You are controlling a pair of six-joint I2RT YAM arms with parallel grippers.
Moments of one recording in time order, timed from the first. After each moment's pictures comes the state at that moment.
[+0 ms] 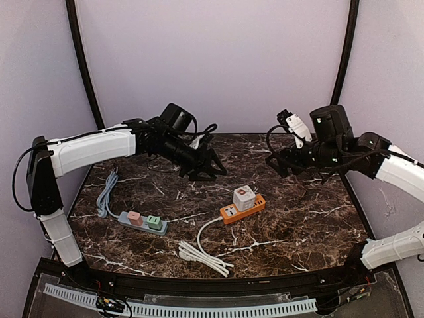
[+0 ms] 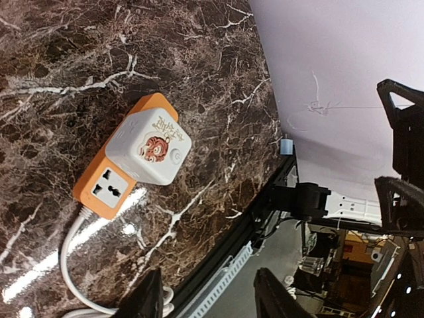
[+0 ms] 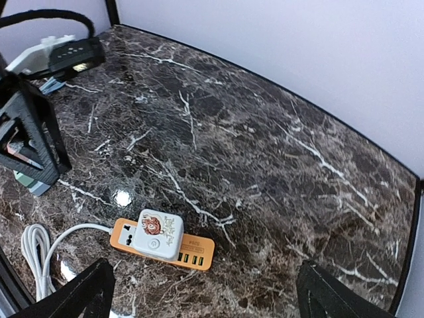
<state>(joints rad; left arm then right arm) -0.78 1.78 1.55 -0.59 0.59 -0.76 0.77 1.12 1.13 -0.59 0.13 0.03</state>
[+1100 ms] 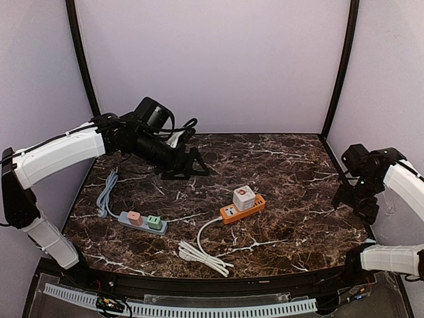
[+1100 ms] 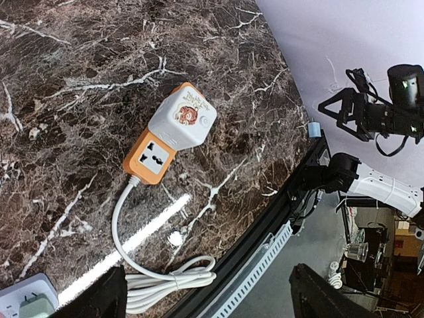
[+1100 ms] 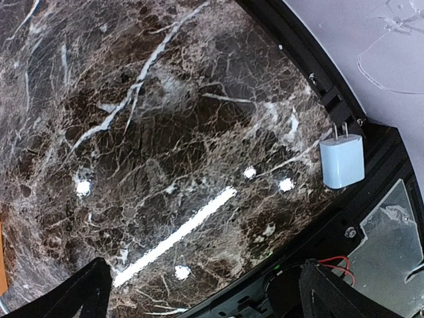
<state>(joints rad) -0.78 1.57 1.48 -0.77 0.44 -0.56 0.24 1.00 0.91 -1.38 0.22 0.95</state>
